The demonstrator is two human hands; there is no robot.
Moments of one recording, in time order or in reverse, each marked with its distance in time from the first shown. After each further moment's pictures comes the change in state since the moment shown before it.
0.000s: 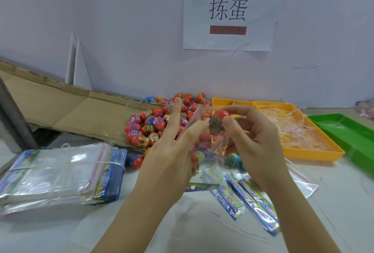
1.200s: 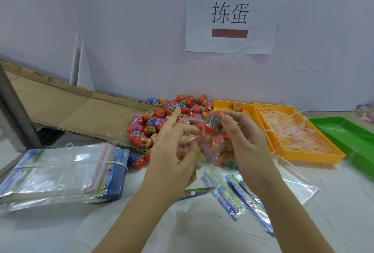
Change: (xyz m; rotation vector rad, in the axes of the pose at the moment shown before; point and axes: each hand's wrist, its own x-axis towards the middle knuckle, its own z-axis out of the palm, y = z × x) left_hand -0.002 -0.002 0.012 -0.422 0.106 -0.239; right_hand 0.000 0.004 0.012 0.306 -0.085 0.235
